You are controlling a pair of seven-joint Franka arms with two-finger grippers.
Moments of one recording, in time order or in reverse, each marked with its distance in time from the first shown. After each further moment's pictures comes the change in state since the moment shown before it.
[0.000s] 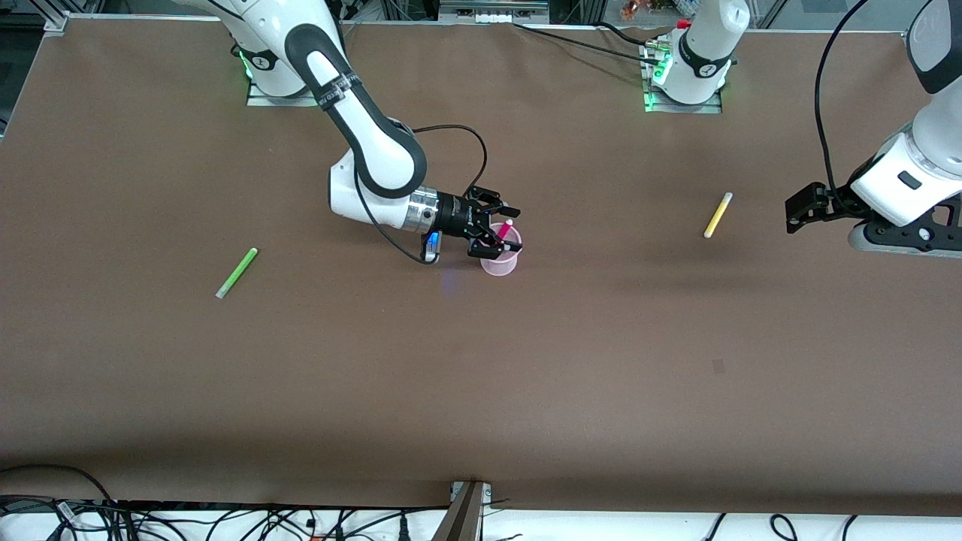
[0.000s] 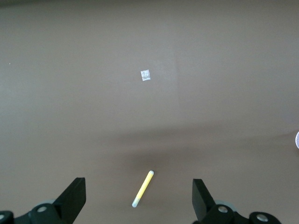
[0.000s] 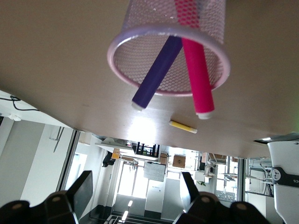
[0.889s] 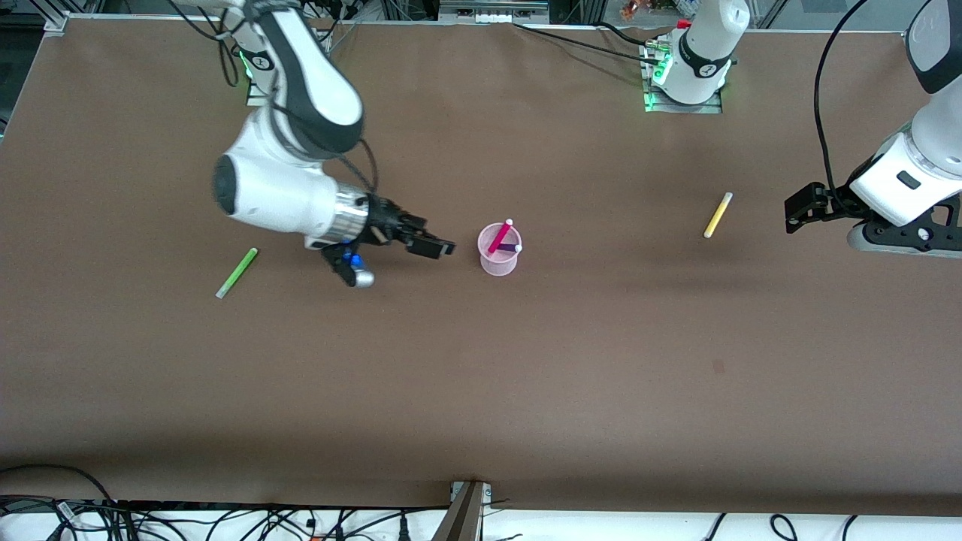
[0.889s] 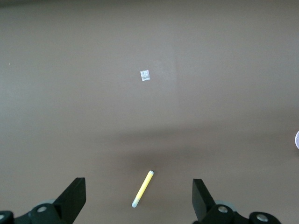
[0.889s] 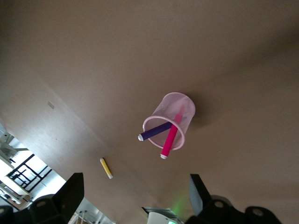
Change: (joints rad) left arm -0.002 0.000 0.000 0.000 0.000 0.000 0.000; right arm -0.006 -0.202 -0.313 0.104 -0.897 -0.393 -0.019
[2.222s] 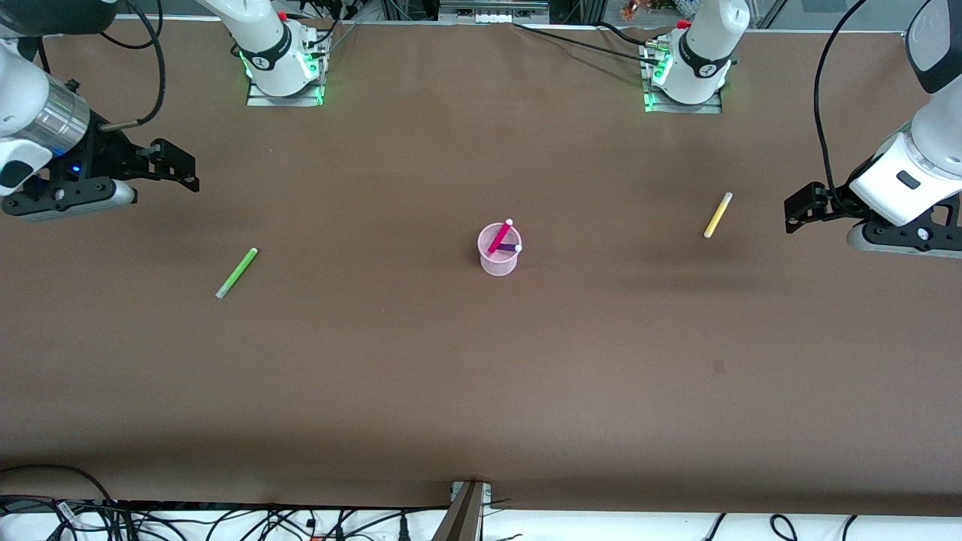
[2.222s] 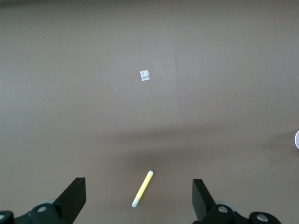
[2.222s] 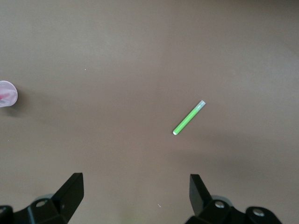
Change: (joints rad) left arm -0.001 0.000 0.000 0.001 0.000 -0.001 0.000; right arm -0.396 -0.334 0.089 0.054 -0.784 -0.419 -0.725
